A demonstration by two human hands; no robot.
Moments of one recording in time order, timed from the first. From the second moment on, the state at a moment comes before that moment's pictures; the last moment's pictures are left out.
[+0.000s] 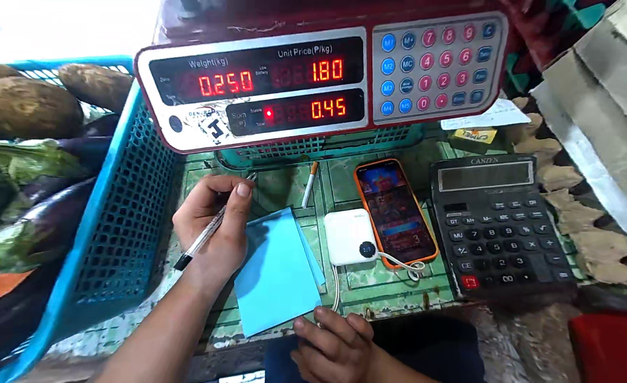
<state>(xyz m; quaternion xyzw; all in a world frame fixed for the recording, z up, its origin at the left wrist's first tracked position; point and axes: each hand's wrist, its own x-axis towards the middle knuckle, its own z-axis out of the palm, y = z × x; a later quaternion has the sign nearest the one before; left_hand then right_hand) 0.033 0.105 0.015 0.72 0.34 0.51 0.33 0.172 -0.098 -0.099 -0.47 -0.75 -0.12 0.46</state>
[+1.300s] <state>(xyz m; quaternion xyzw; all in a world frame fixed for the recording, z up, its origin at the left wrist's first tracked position) 0.008 0.103 0.033 0.68 0.40 0.45 0.42 0.155 -0.103 -0.050 -0.48 -0.77 -0.10 0.40</state>
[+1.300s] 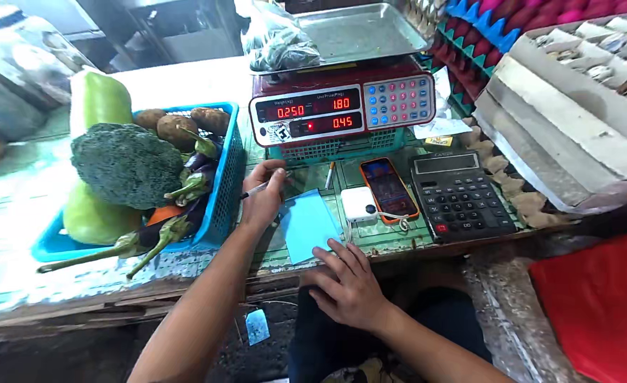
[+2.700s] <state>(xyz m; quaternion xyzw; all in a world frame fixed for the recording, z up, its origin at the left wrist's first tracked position) -0.019 0.091 0.012 0.70 0.43 0.40 0.40 0.145 -0.088 -0.085 -0.58 -0.72 -0.20 0.33</state>
